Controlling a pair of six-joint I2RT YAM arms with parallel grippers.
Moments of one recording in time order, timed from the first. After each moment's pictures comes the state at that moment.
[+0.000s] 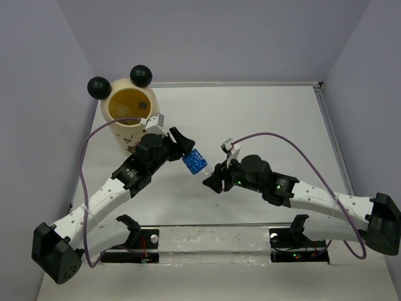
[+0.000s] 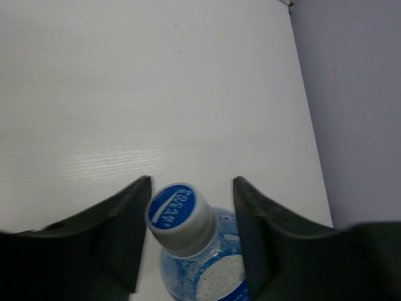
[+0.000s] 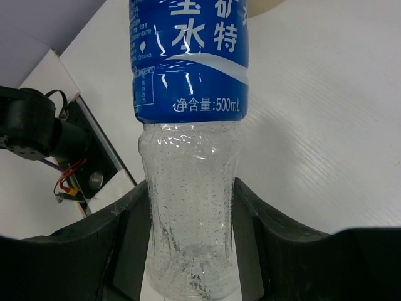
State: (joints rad) left arm -0.64 0.94 0.73 -0.12 -0.12 -0.78; right arm 1.04 1.08 0.68 0.07 -0.02 0.44
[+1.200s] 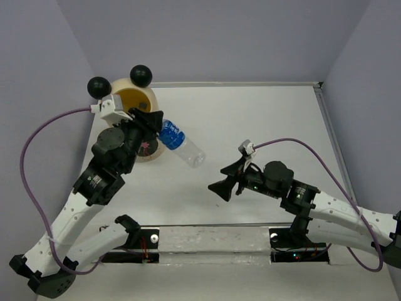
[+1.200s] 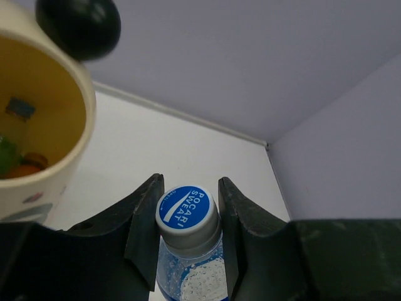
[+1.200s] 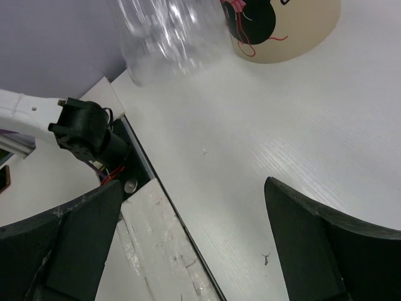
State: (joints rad) left arm -0.64 0.78 1.02 -0.28 -0.39 -0.65; right arm 1.04 0.84 0.60 0.10 -0.08 0.43
